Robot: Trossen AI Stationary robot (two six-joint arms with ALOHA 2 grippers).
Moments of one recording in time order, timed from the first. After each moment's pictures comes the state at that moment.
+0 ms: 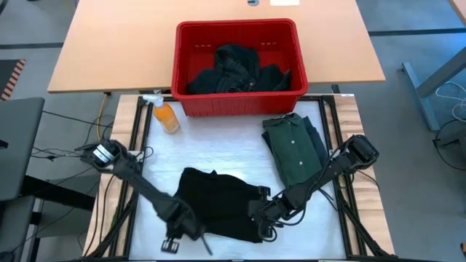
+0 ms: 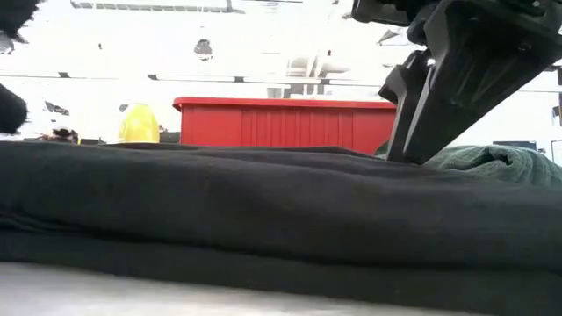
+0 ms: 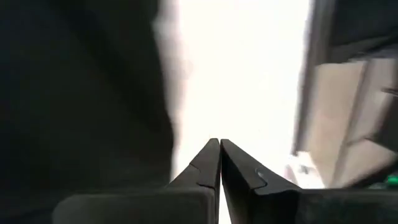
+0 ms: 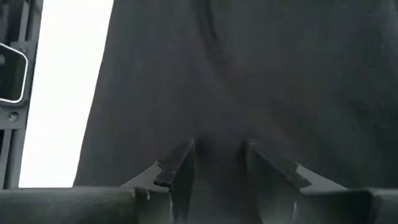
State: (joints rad) left arm -0.65 1.82 1.18 -0.74 0.42 -0.57; right arm 0.55 1.84 1.20 -0.37 0.22 0.55
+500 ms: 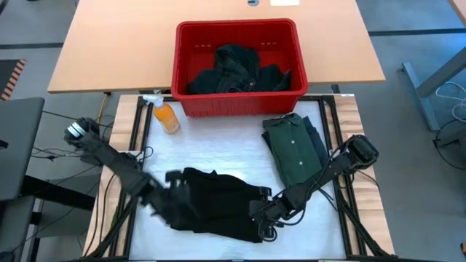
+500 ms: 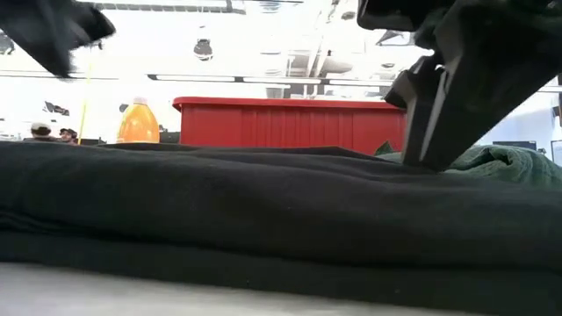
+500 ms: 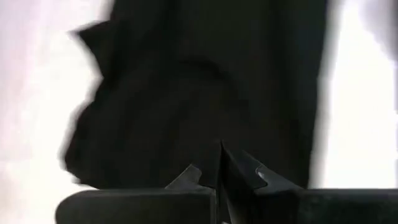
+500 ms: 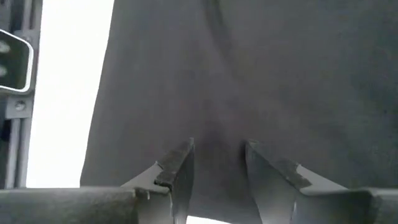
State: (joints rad) left arm -0.66 1.38 1.03 -0.80 -0.33 -0.69; right arm 0.54 1.84 1.20 -0.39 0.18 0.56
